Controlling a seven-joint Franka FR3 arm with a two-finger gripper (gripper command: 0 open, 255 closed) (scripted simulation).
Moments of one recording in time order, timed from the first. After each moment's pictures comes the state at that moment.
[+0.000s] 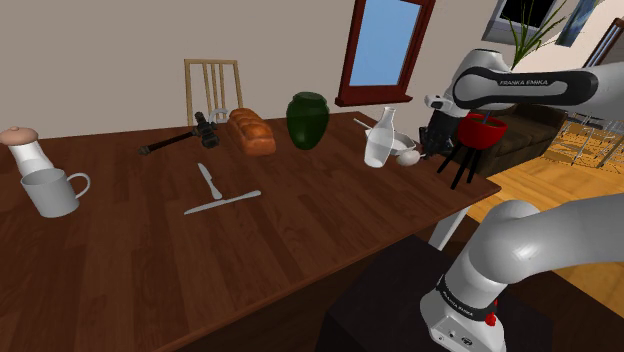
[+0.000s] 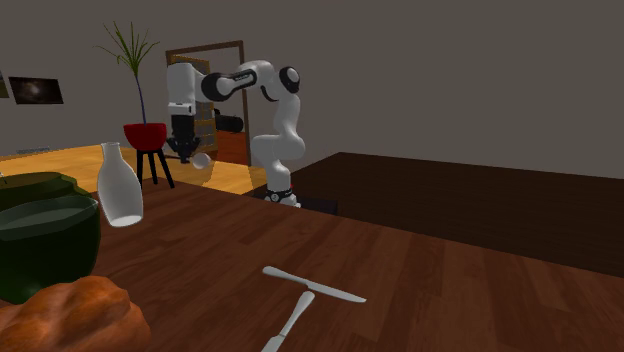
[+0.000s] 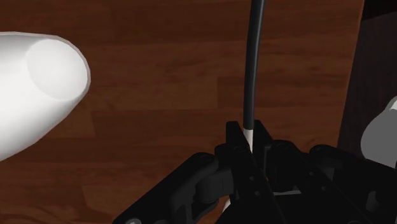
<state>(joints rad) -0.06 -0.75 -0.60 -2.52 -0.37 1.95 -1.73</state>
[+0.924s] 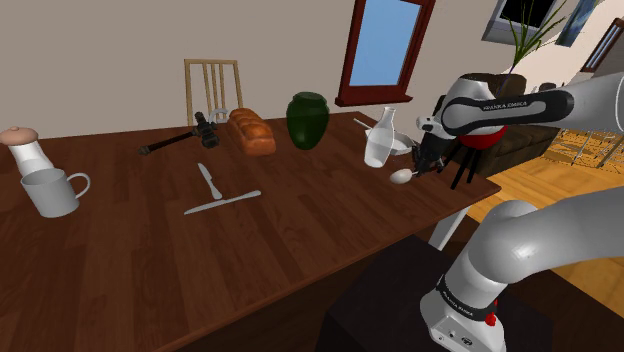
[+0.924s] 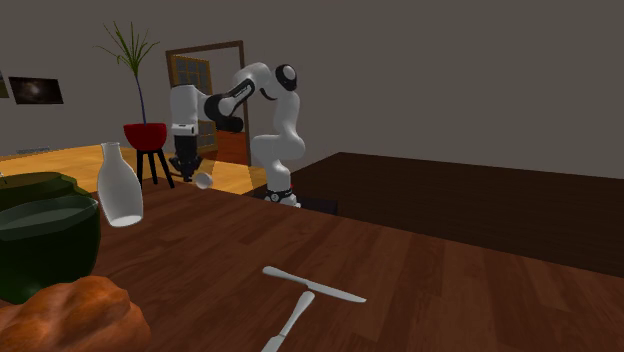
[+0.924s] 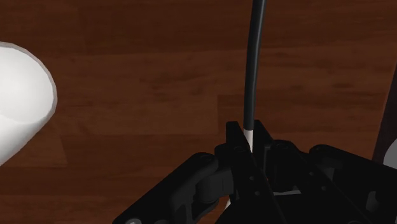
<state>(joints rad) -0.06 -0.68 -0.68 -2.66 -0.42 2.16 -1.74</state>
